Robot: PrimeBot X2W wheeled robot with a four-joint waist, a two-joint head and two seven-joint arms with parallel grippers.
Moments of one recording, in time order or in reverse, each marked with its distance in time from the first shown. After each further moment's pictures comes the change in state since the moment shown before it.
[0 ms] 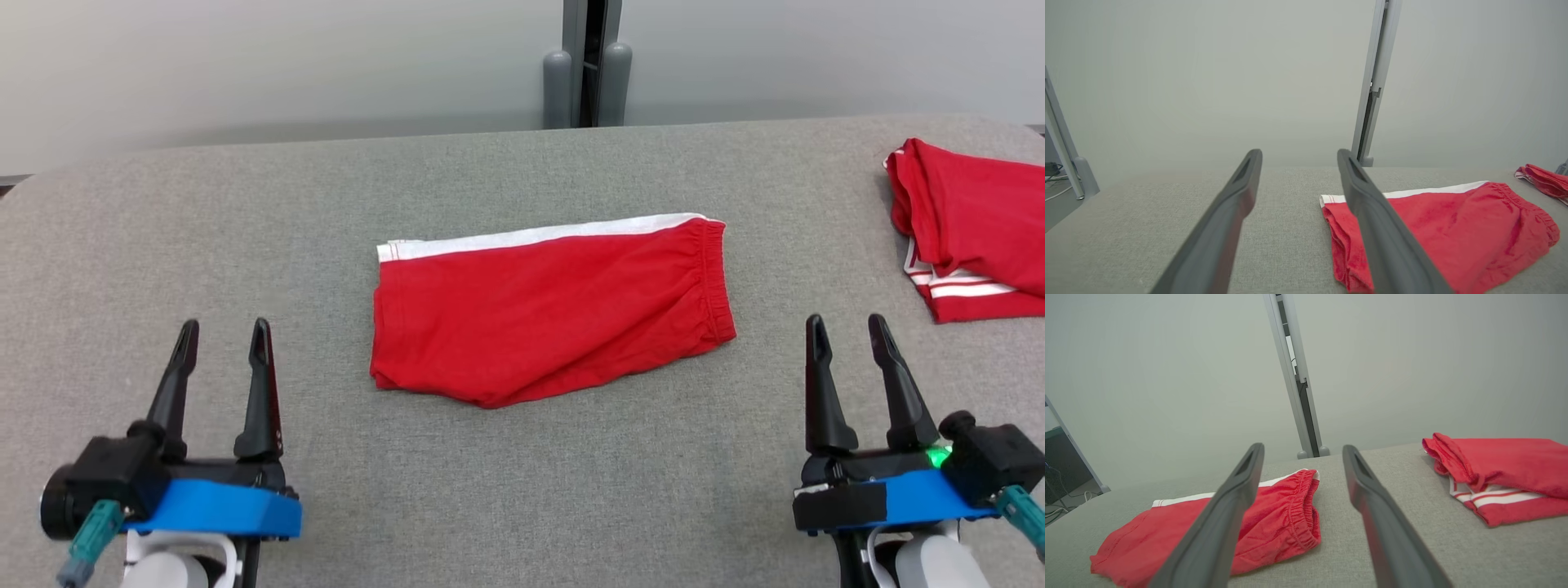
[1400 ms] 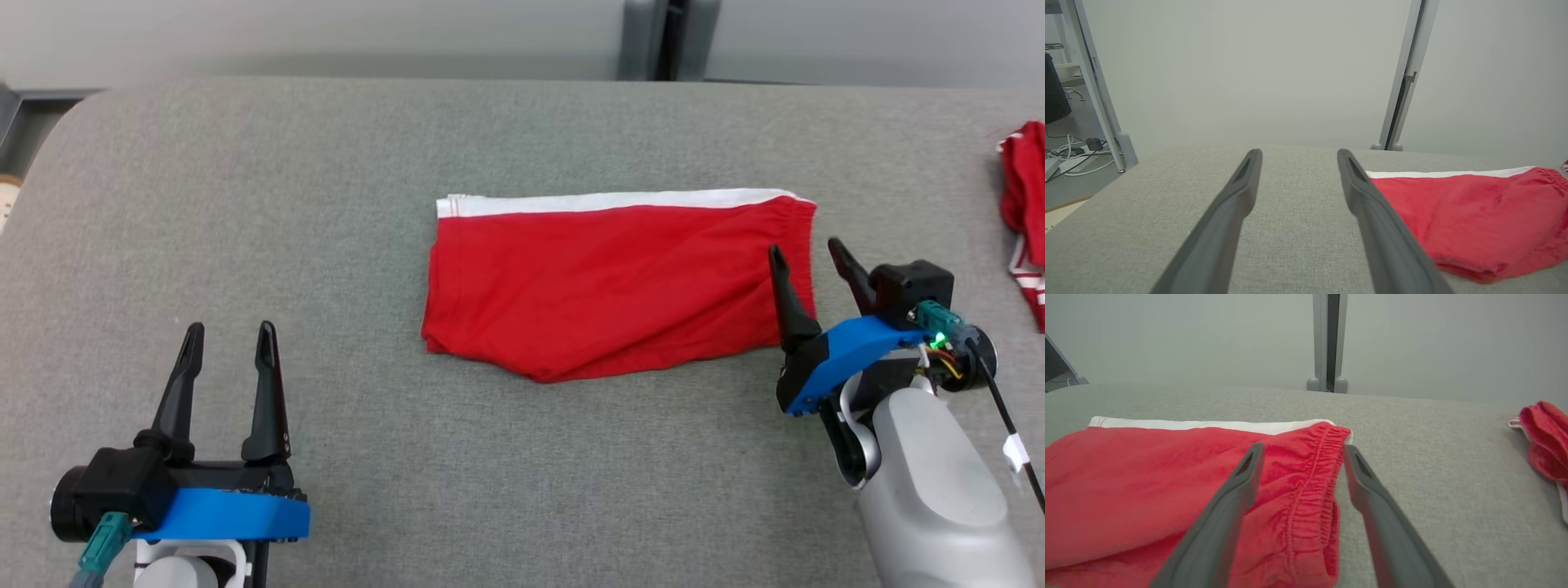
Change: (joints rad) left arm 0.052 -0.234 0.259 0.011 0.251 -0.207 0.000; right arm -0.422 -0.076 0.022 0.523 -0.138 0.000 0.146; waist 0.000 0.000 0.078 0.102
